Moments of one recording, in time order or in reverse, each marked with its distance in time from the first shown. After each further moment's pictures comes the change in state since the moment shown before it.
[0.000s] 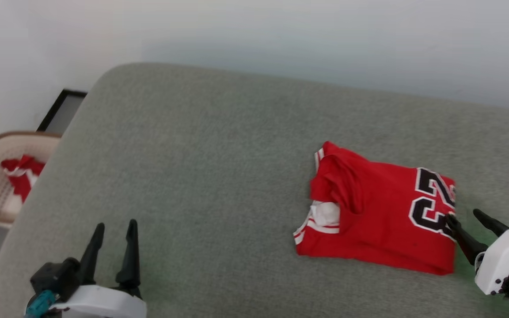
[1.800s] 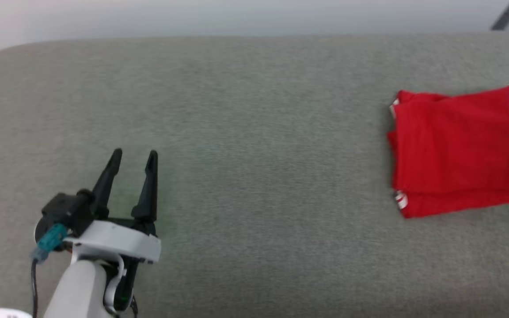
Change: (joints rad) left arm -0.237 0.044 -0.119 0.009 0.006 -0.006 -0.007; right arm -0.298 -0.256 -0.035 -0.099 -0.027 0.000 0.444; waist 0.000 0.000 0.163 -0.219
